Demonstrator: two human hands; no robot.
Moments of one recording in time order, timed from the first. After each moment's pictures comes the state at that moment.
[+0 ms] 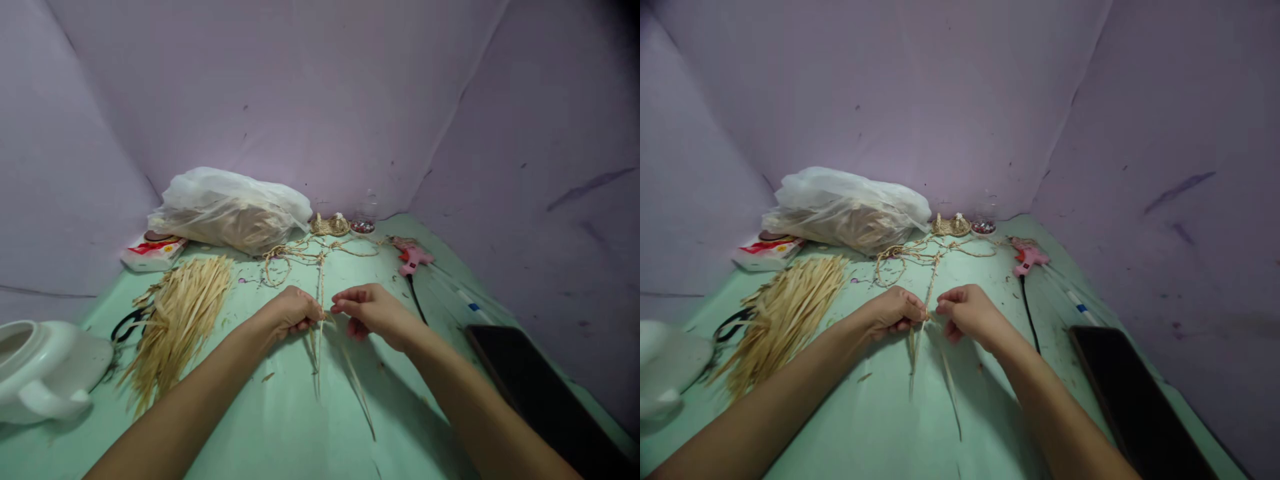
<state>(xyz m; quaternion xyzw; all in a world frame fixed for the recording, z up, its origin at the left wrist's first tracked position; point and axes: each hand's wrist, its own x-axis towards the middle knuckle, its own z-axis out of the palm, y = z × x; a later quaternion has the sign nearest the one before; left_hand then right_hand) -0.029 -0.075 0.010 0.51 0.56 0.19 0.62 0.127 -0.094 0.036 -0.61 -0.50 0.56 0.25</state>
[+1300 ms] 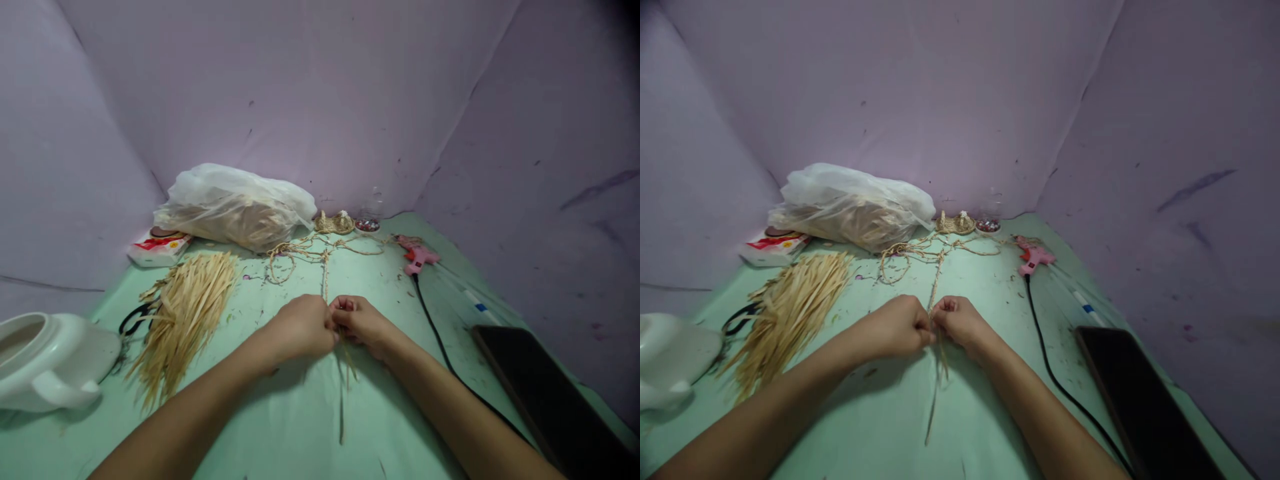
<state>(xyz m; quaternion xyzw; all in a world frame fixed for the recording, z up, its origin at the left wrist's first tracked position) -0.022 -0.104 0.043 0.76 0.56 0.05 0.32 0.109 -0.098 0.000 -0.55 -0.48 0.63 0.28</state>
